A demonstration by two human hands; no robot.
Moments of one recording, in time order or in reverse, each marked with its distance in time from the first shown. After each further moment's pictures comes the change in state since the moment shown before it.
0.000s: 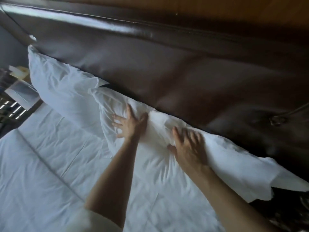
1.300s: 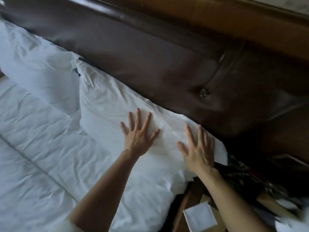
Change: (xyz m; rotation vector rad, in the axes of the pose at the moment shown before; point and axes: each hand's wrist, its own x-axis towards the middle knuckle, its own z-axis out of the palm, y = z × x) left_hand -0.202 -0.042 0.074 0.340 -0.073 0.704; right_hand -0.162 0.134 -0.051 0.003 -0.040 0.234
